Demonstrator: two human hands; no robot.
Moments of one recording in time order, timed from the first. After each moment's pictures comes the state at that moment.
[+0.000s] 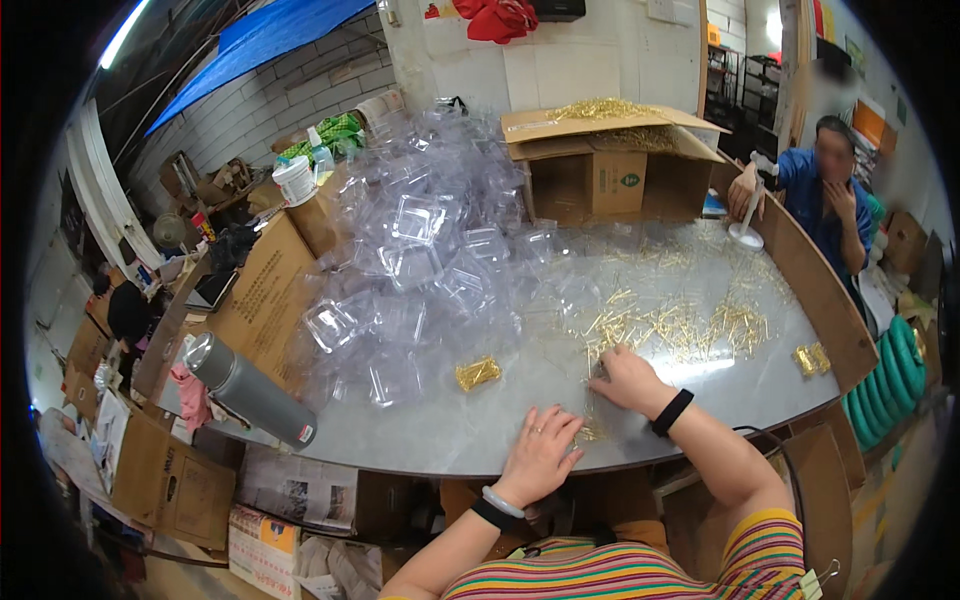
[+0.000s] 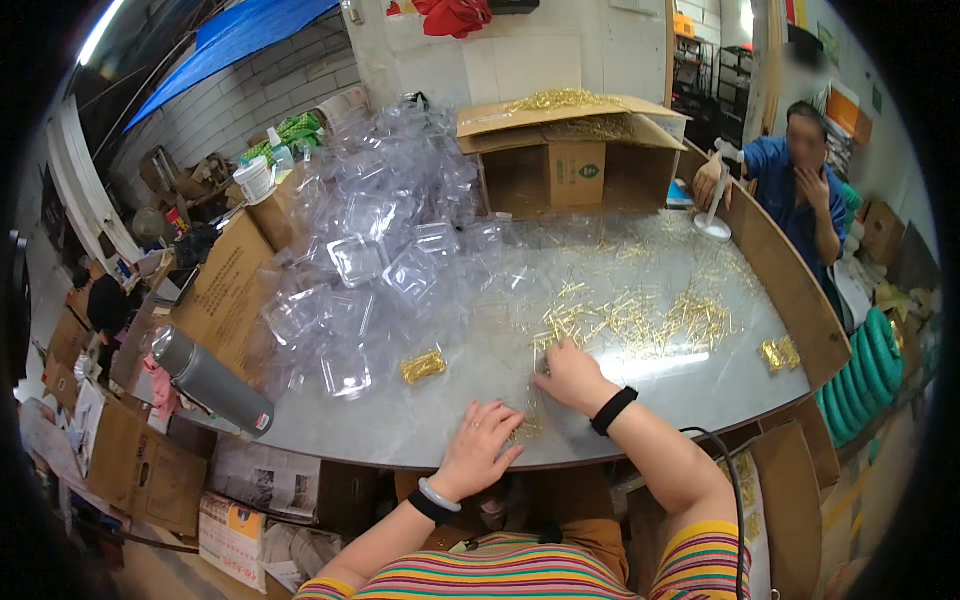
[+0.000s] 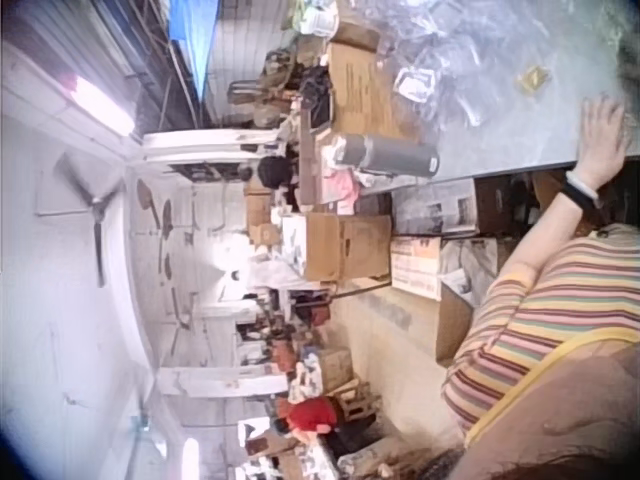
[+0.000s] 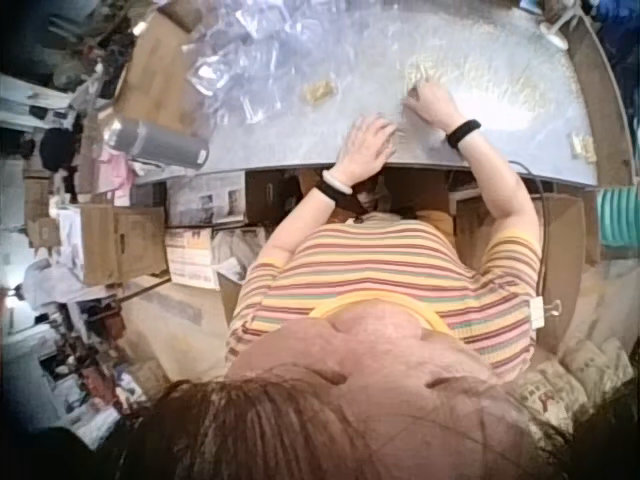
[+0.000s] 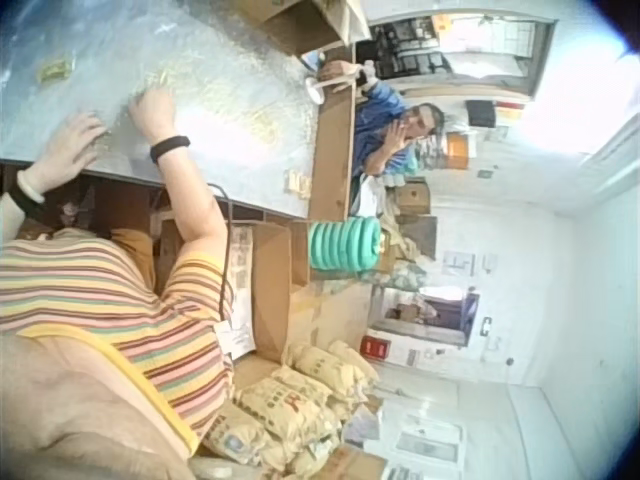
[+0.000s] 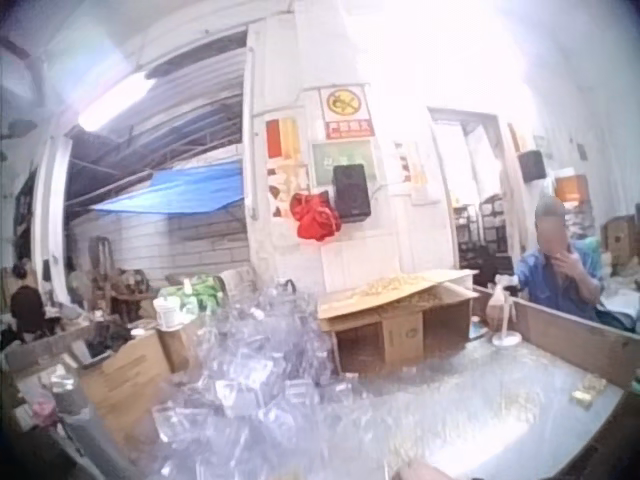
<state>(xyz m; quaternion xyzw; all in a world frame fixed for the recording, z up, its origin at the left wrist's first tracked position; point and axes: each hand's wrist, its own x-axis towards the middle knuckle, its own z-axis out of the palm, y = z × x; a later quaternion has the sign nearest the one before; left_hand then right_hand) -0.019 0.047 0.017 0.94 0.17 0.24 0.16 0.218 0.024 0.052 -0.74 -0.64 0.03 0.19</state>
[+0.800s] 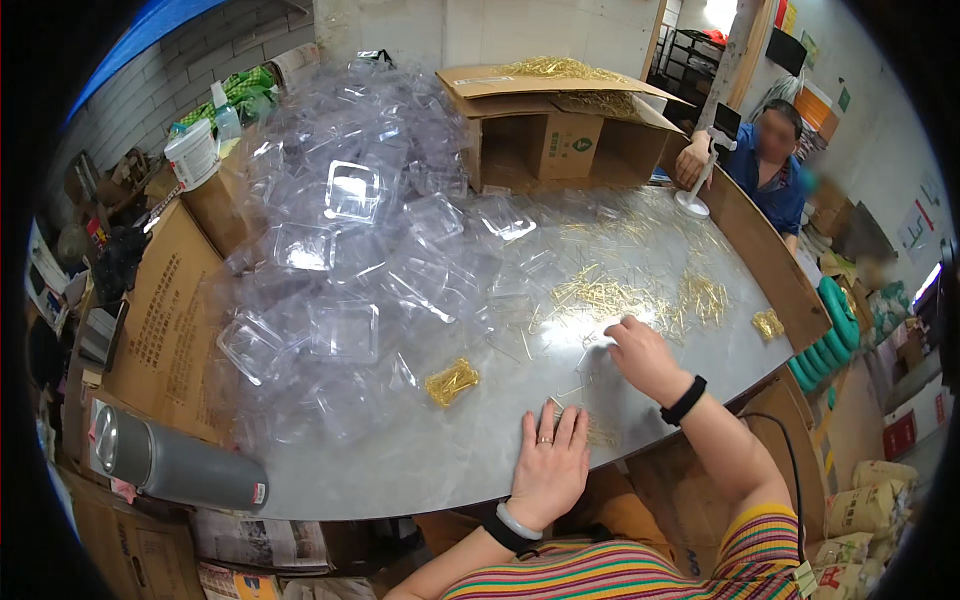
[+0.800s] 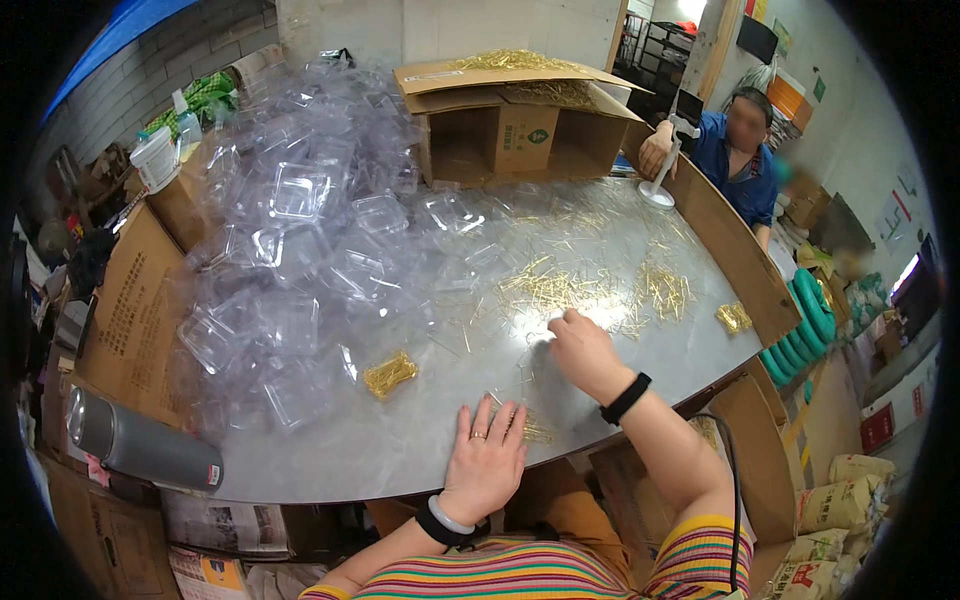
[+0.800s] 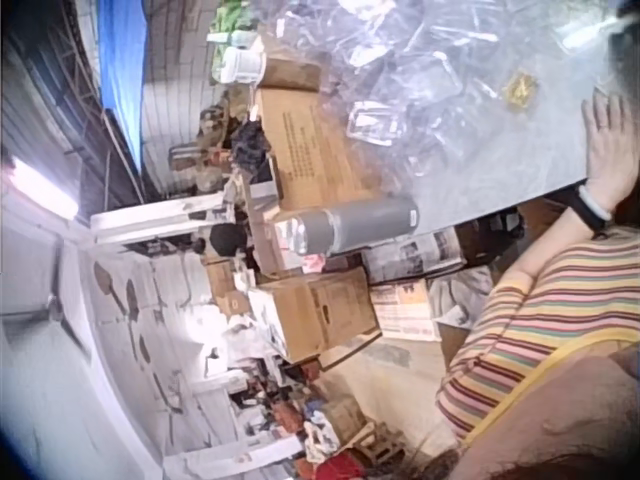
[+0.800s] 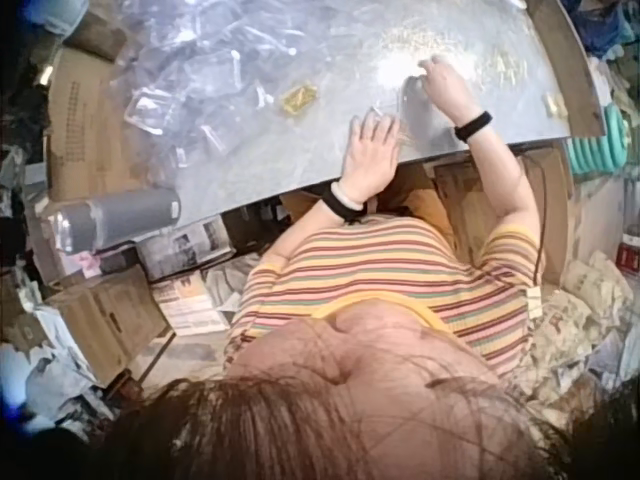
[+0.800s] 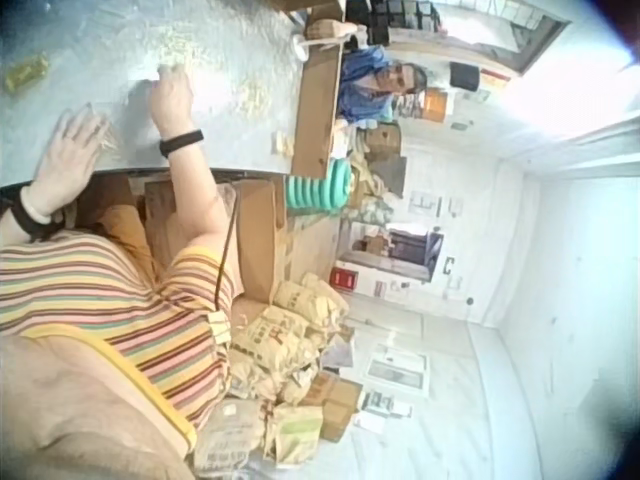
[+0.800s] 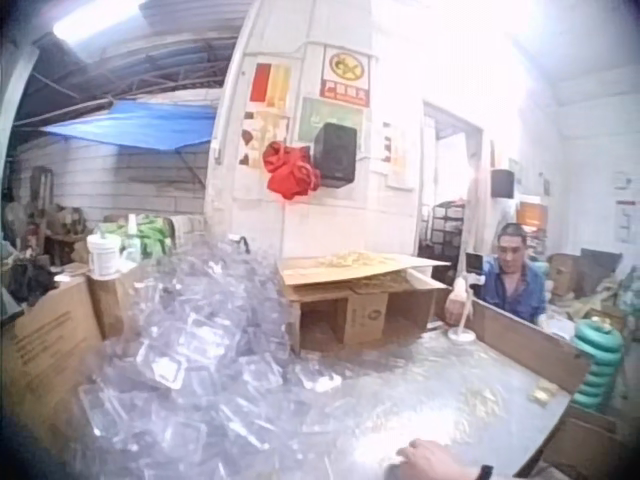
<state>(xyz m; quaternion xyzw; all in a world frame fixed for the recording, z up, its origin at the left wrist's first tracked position) -0.022 0.049 0.025 0.96 0.16 0.20 0.12 0.217 0.020 0.067 -0.80 -0.58 -0.03 0.14</state>
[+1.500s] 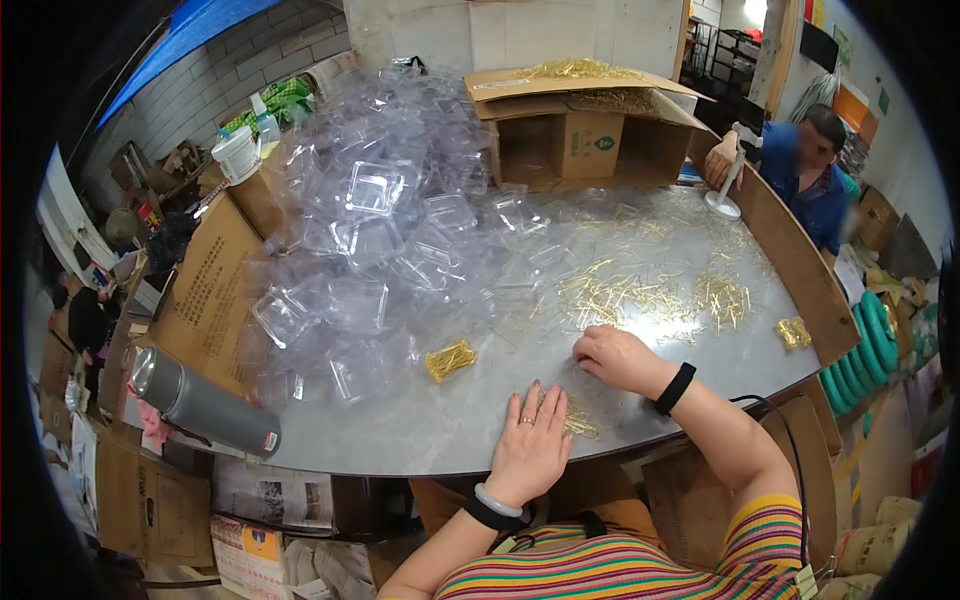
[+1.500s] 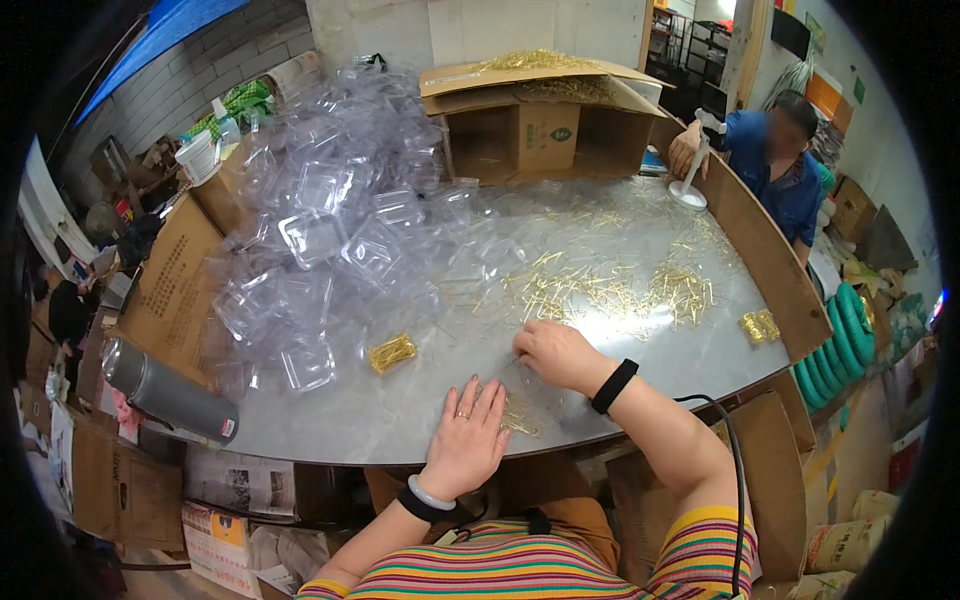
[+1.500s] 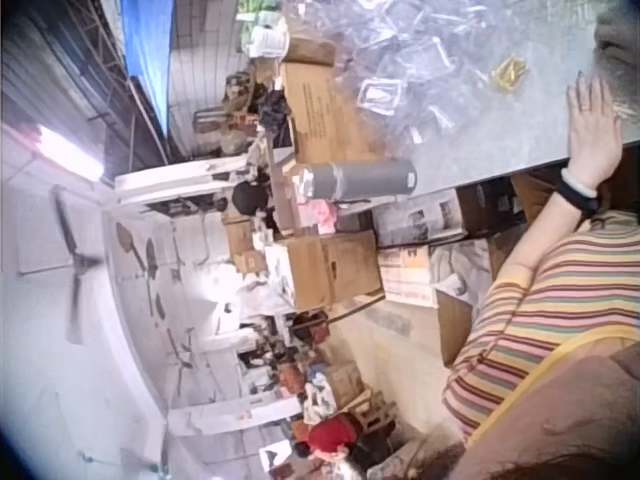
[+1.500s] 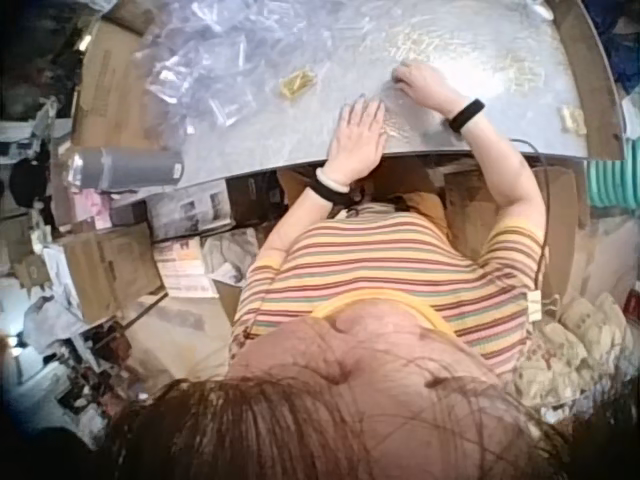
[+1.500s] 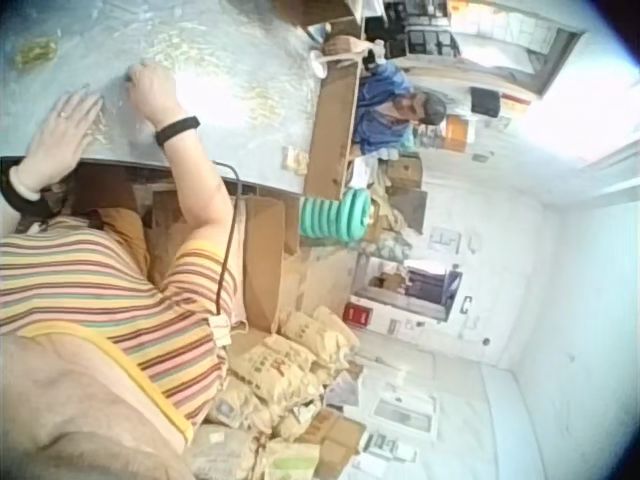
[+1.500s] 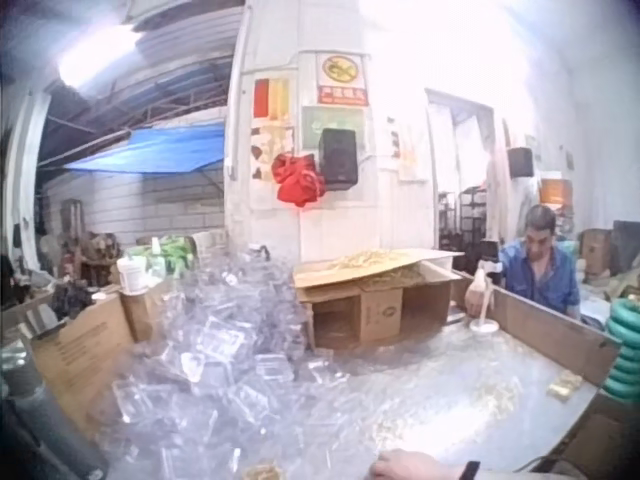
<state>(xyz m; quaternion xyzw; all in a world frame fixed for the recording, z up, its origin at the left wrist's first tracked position) -0.014 0.042 0.019 0.96 0.19 0.20 0.06 0.222 0.024 0.068 -0.63 -0.75 0.10 0.15</state>
